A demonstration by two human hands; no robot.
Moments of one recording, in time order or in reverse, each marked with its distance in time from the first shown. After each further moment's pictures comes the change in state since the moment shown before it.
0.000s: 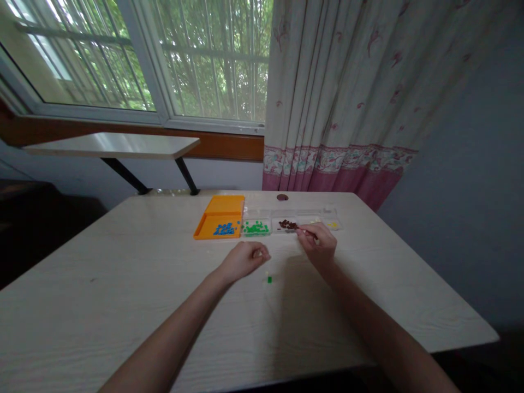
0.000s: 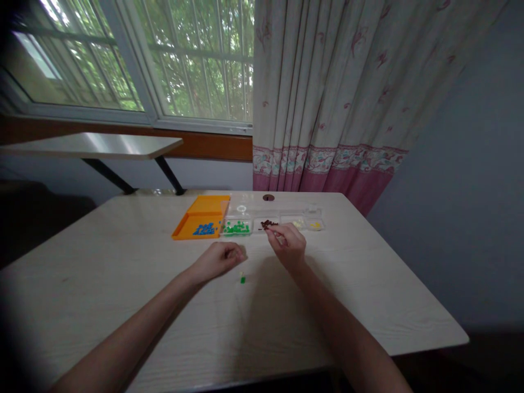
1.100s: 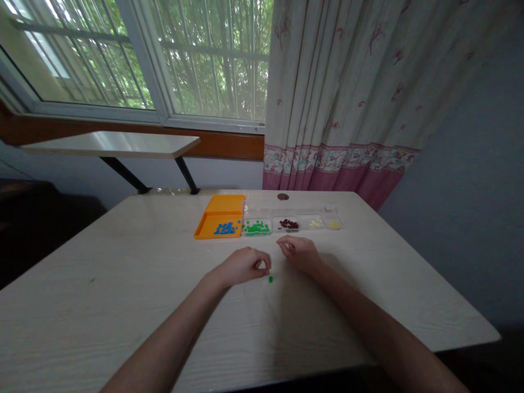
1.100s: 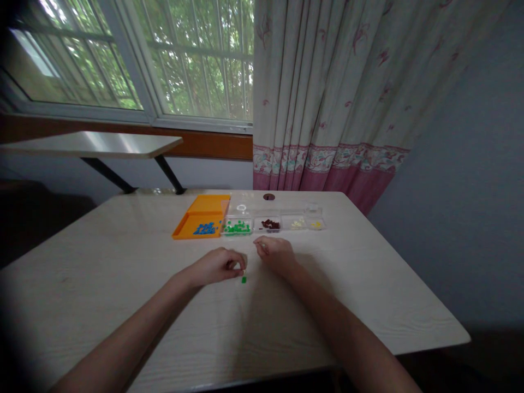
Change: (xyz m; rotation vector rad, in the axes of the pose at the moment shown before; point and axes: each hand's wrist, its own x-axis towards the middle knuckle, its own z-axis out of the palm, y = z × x) left_hand -0.006 0.002 -0.009 0.235 -0.249 0.167; right_hand -0.036 0.020 0.025 -0.194 -0.749 0.215
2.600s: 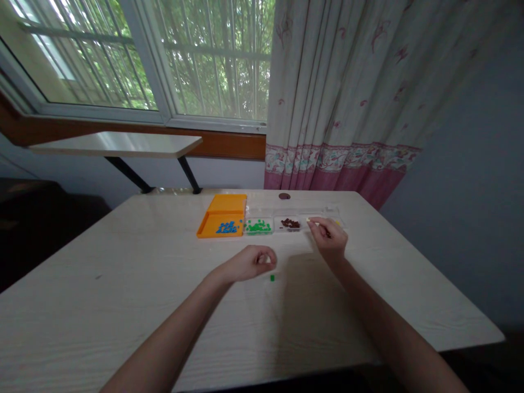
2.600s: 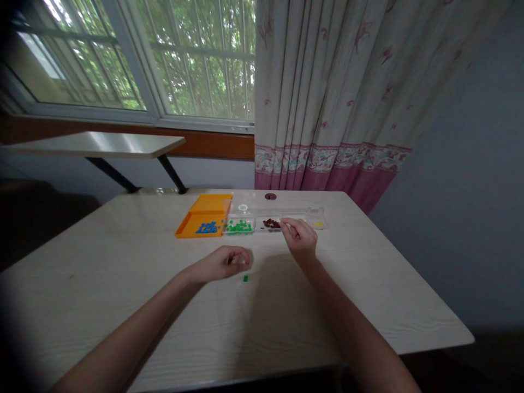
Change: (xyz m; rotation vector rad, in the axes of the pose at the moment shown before) left_hand 0.005 0.004 0.006 -0.449 0.029 -0.032; right_hand 0.003 0.008 -0.049 0.094 0.674 -0.047
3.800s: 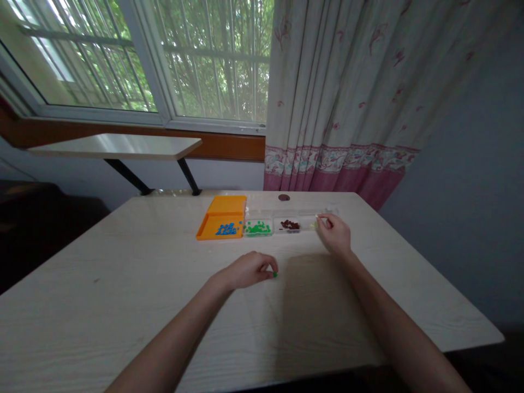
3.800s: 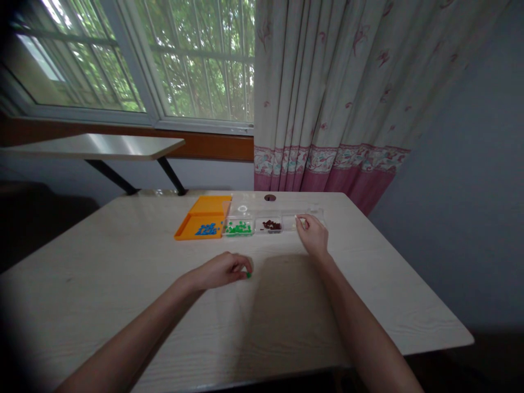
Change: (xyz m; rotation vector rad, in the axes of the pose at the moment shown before) left_hand -0.001 0.005 0.001 0.334 -0.077 0.035; right_hand 0.001 0.064 0.004 -0.233 -0.174 0.185
